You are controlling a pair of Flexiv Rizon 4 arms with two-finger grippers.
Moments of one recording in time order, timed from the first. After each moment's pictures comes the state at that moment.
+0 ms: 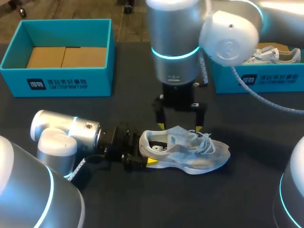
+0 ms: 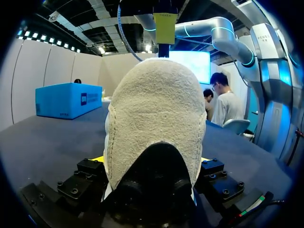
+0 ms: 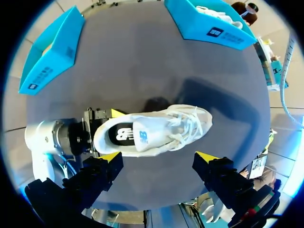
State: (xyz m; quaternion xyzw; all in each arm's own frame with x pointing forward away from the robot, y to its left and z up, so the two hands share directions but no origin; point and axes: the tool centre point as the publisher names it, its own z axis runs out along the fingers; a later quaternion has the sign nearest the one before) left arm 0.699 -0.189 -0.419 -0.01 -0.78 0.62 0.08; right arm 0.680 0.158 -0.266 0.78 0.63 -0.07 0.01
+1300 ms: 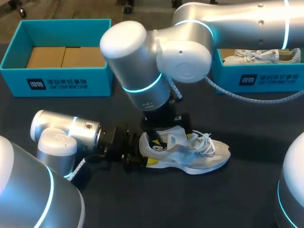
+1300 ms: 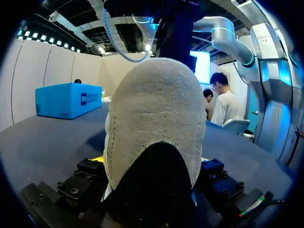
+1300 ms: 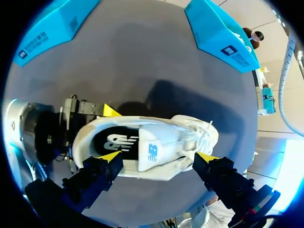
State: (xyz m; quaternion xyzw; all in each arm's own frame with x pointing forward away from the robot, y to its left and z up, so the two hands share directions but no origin) left arm 0.699 -0.189 -0.419 -0.01 -0.78 0.62 0.08; right arm 0.685 0.165 -0.328 0.71 0.68 -0.12 0.11
